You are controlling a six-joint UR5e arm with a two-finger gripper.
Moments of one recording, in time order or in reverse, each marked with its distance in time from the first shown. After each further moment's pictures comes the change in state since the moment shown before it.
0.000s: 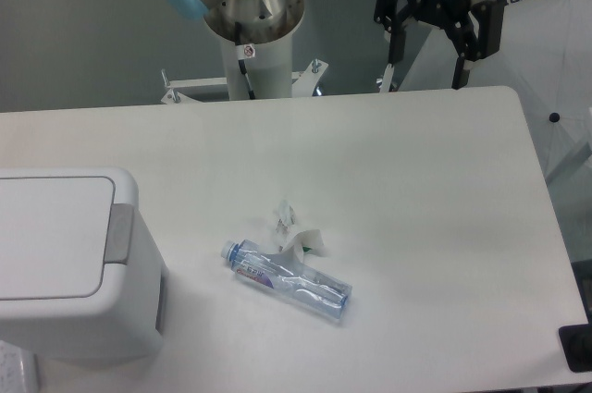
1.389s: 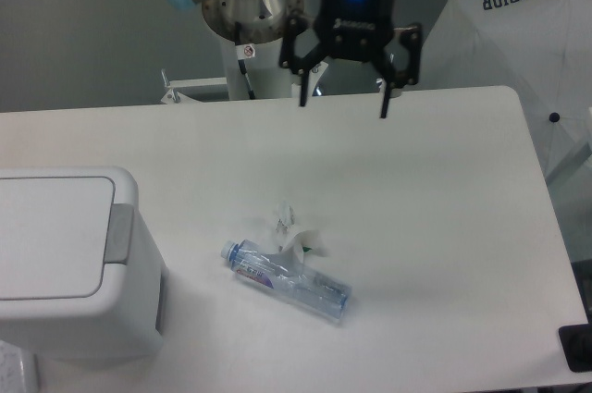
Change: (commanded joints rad) arm -0.297 -0.034 -0.011 0.127 0.002 -1.026
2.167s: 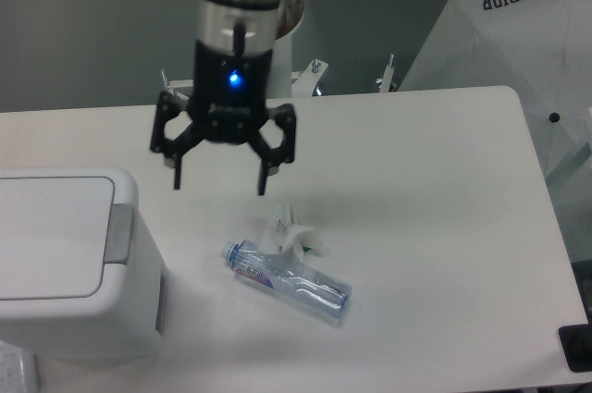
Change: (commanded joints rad) arm -0.221 -0.132 0.000 0.207 0.000 -0.476
